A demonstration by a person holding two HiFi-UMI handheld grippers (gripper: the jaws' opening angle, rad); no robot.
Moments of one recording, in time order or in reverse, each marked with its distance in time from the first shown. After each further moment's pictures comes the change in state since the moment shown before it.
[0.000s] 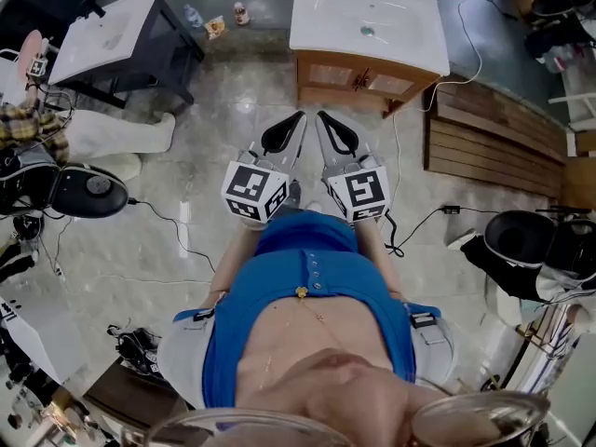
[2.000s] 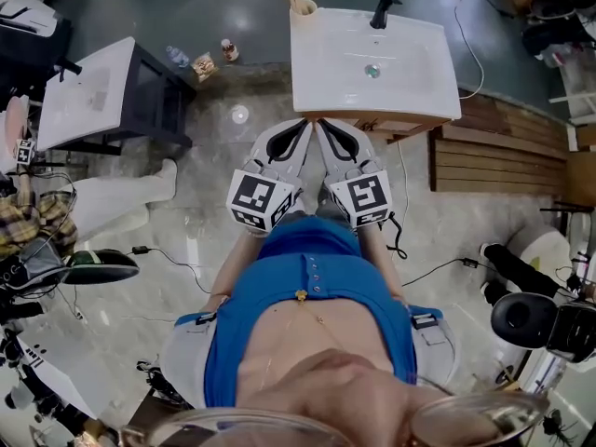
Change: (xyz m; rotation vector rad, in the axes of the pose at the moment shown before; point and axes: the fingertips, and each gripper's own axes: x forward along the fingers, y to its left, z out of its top) left arm 0.170 0.158 0.044 0.034 0.035 -0.113; right arm 0.208 -0.118 0.002 0.025 0.048 -0.053
